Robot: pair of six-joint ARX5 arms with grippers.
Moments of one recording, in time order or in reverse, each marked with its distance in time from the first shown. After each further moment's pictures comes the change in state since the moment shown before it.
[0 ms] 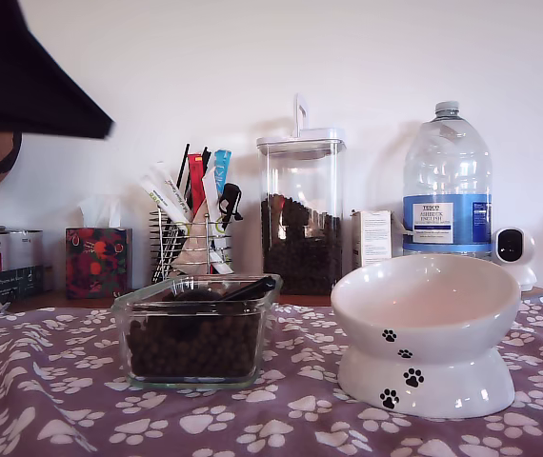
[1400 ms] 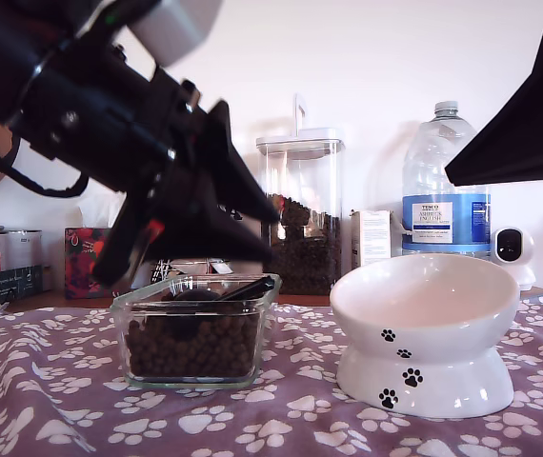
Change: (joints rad) left arm -0.148 0.632 0.186 0.280 -0.049 1.201; right arm 0.193 0.087 0.000 0.090 -0.262 -0.009
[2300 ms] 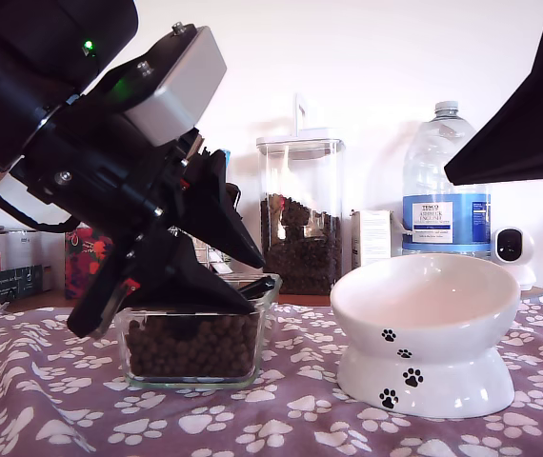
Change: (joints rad) left arm 0.052 0.073 0.002 0.002 0.027 0.089; right arm 0.000 0.000 0.000 0.003 0.000 -0.011
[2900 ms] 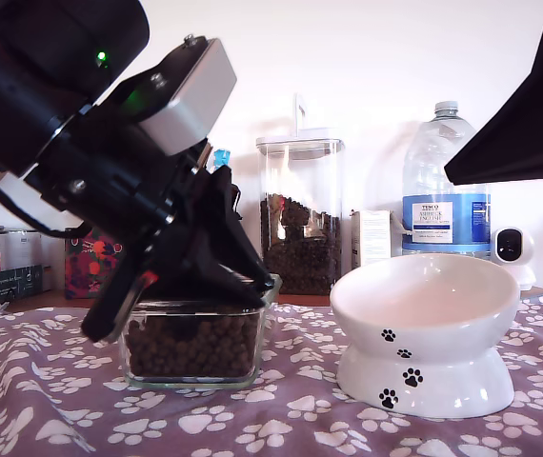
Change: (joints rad) left arm 0.000 0.039 0.027 0.009 0.004 0.000; right arm 0.000 0.000 0.000 0.002 0.000 0.000
